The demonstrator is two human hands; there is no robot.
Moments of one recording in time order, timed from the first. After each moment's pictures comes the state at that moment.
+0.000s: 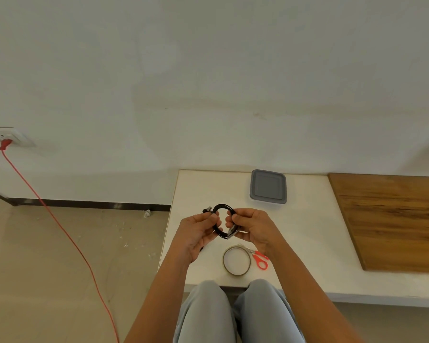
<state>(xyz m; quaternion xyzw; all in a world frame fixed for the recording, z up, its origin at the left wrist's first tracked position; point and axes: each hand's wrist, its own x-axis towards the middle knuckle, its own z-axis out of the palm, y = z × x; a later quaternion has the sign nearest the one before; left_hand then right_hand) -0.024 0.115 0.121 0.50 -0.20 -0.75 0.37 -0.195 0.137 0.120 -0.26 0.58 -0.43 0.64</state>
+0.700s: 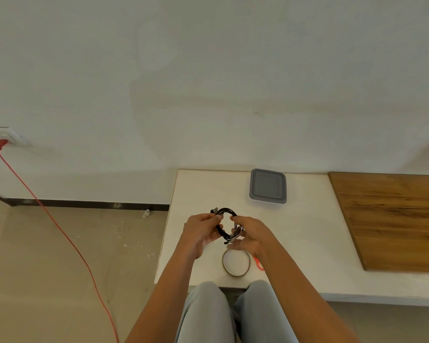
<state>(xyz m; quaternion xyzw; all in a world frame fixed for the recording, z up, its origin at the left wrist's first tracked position) -0.042 0.104 0.107 0.58 -0.28 -0.69 0.32 -0.183 0.123 0.102 -0.04 0.62 -0.40 0.68</state>
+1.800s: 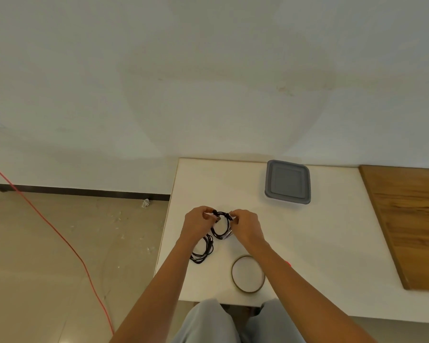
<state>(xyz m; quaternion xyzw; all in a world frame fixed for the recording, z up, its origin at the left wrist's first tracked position) -0.026 0.028 -0.006 0.67 -0.56 -0.47 0.15 -0.168 0.059 -0.012 -0.53 0.75 -0.18 0.35</state>
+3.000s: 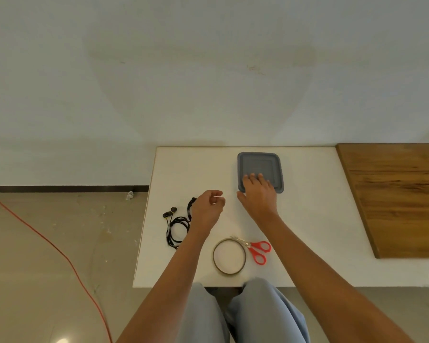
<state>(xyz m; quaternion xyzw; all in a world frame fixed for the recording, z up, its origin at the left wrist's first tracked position) -0.095 0.051 0.000 0.63 -0.47 -0.56 0.27 -0.250 0.054 -0.017 -0.65 0.76 -0.04 0.06</state>
